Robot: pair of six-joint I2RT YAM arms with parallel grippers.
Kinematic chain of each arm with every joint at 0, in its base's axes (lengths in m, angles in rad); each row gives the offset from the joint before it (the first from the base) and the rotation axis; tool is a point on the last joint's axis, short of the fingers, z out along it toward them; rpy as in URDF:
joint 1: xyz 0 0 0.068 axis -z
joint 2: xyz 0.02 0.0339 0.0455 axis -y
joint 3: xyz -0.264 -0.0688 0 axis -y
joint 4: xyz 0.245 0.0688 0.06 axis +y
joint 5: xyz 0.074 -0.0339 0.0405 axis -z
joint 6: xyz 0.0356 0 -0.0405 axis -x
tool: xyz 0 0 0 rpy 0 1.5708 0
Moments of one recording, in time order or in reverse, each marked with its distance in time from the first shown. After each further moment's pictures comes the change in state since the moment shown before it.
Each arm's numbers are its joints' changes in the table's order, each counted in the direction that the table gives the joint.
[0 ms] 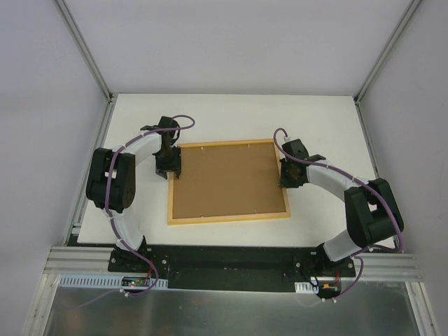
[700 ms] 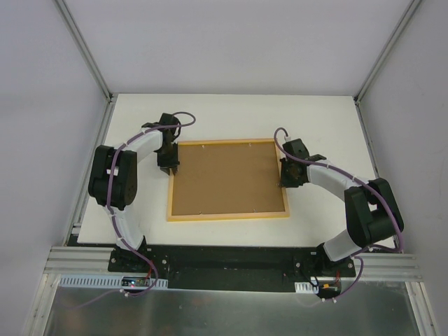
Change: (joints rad) left arm 0.000 -0.036 0.050 -0.008 -0.036 0.002; right arm 0.008 -0.001 0.000 -0.009 -0.012 0.000
